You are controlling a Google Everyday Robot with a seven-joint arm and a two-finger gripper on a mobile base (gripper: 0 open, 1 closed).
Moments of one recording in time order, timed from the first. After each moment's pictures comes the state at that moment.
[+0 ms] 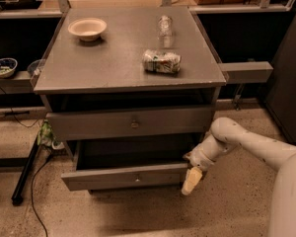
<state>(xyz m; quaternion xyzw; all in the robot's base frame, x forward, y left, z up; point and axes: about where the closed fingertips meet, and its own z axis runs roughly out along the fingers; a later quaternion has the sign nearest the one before) 0.546 -0.148 0.451 -0.57 0.77 0.28 0.11</state>
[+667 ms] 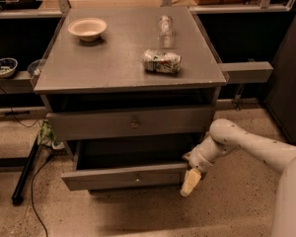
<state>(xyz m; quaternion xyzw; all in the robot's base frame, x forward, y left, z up) 0.542 -0.143 0.451 -0.57 0.77 0.27 0.11</state>
